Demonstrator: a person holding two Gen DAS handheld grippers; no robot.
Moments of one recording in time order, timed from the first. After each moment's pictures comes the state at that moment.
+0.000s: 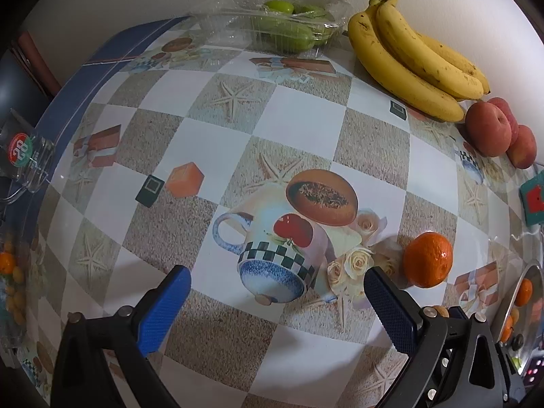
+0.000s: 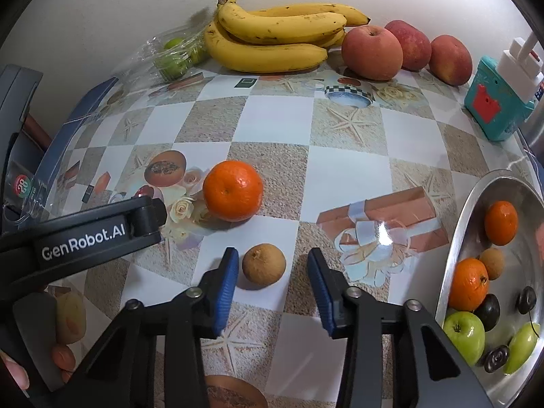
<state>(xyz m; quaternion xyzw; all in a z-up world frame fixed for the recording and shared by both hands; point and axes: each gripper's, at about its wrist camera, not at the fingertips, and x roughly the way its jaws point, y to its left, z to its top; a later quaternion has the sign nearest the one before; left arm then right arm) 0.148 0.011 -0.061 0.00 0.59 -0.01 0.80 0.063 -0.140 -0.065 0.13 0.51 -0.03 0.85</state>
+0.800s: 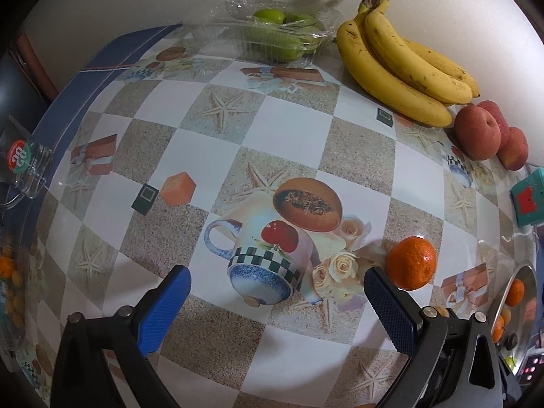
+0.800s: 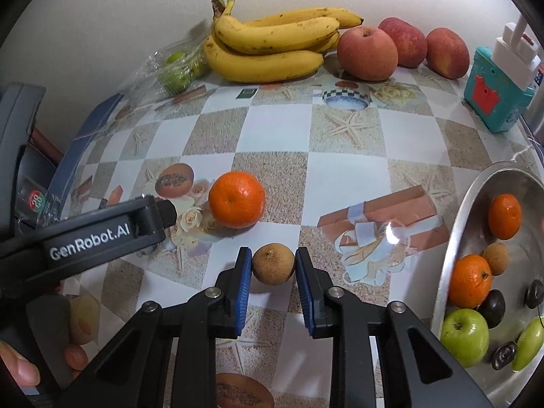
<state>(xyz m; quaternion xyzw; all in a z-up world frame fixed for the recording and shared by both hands) 0.138 -0.002 -0.044 0.00 0.58 -0.03 0.81 0.056 -0.151 -0.055 0.17 0.49 -0.02 0.85</state>
